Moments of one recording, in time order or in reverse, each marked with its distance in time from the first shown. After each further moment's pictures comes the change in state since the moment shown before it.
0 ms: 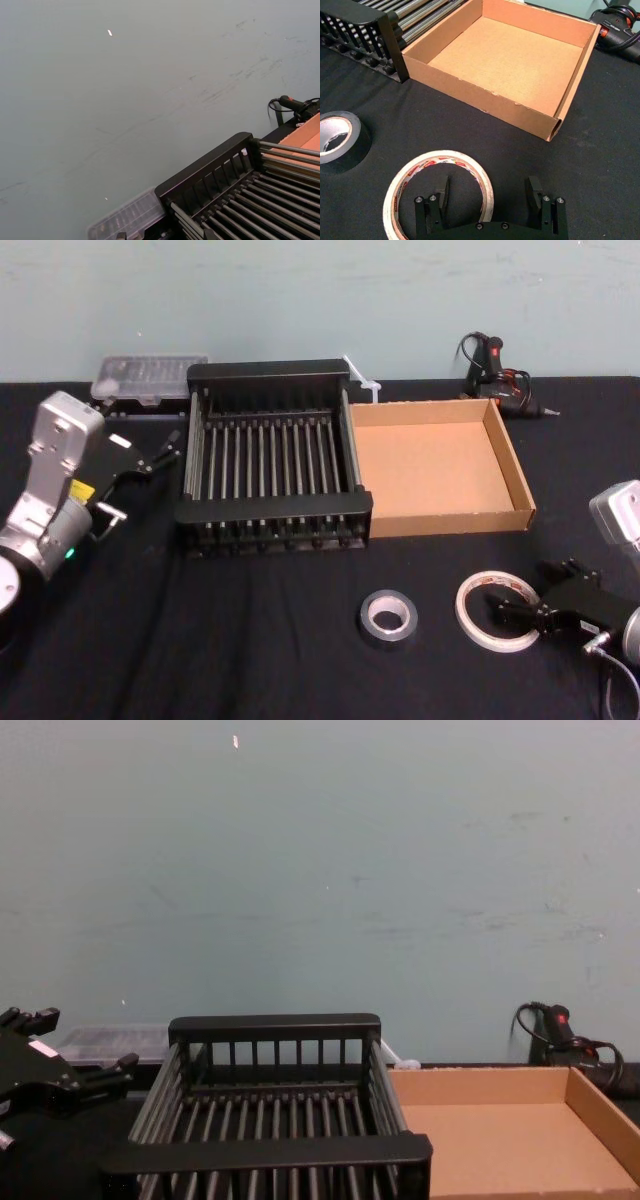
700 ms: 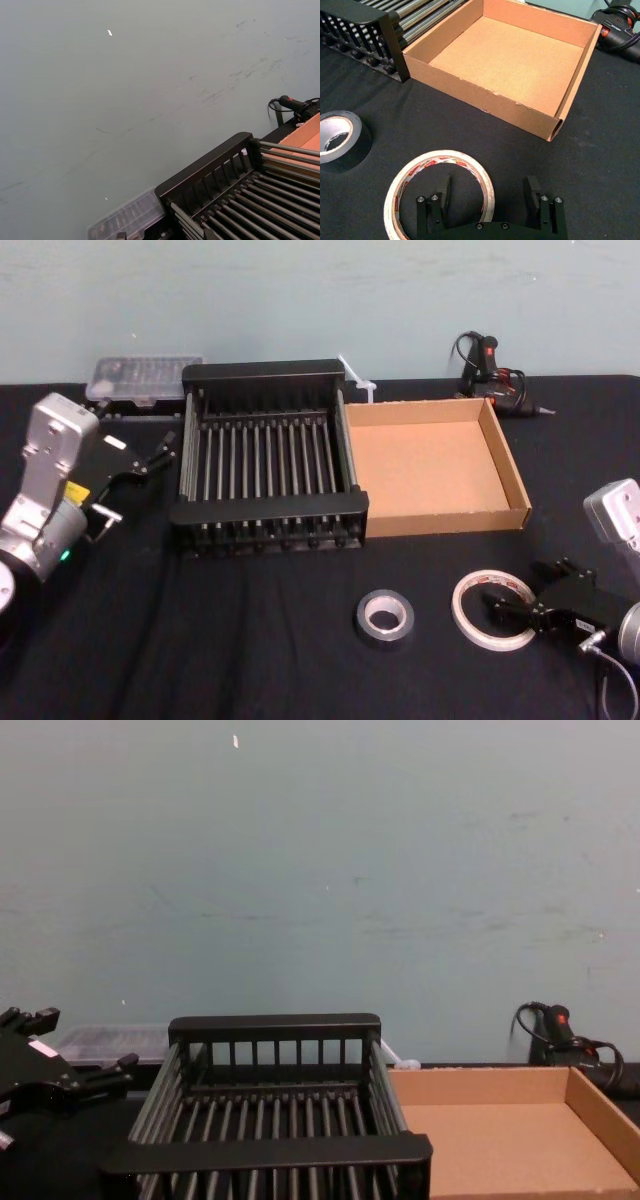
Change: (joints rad) left arm 0.000 0.000 0.000 0.000 0.000 0.000 0.000; right arm 0.000 0.002 -0.002 -0.001 0.001 0.000 -0.001
